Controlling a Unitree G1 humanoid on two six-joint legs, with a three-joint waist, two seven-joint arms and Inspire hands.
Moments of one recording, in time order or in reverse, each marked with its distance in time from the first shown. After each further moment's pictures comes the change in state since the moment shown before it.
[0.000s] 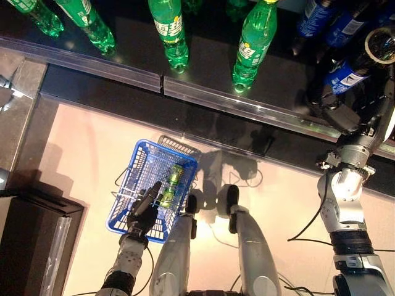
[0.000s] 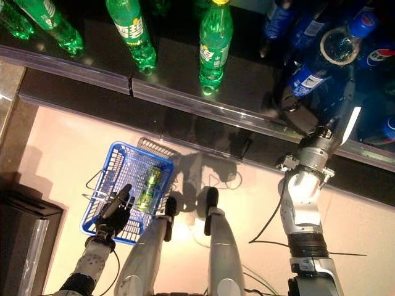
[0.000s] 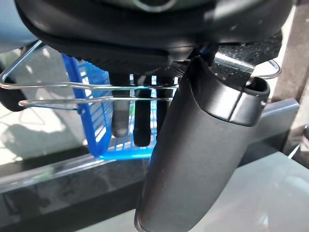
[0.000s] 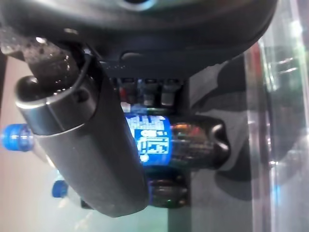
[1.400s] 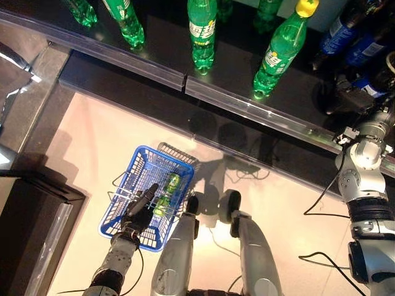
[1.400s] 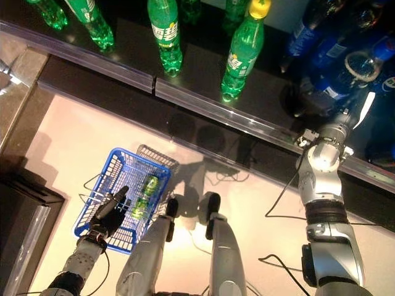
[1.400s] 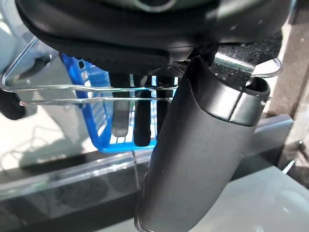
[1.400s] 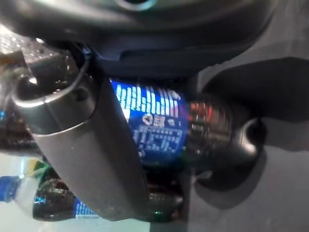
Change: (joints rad) left arm -0.027 0.110 -0.042 0.033 -0.020 0.076 0.003; right arm -0.318 -0.172 0.047 0.368 0.139 0.164 -0.033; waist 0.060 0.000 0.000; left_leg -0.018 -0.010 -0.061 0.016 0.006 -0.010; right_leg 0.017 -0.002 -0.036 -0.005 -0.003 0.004
